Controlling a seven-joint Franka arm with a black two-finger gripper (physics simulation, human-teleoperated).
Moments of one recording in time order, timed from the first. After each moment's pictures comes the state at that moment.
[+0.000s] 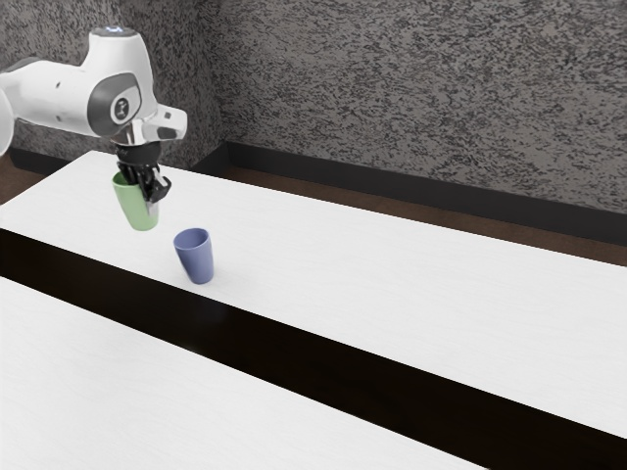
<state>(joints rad) 0.16 0.23 0.07 -1.67 0.14 1.93 0.37</state>
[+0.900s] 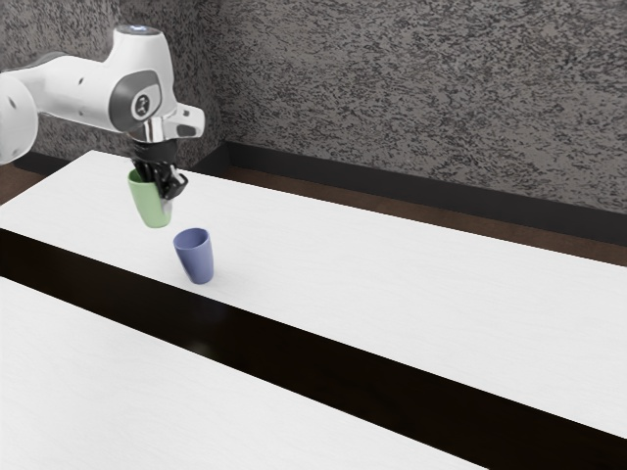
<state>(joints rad) 0.16 0.32 0.03 -1.55 0.15 1.89 0.32</state>
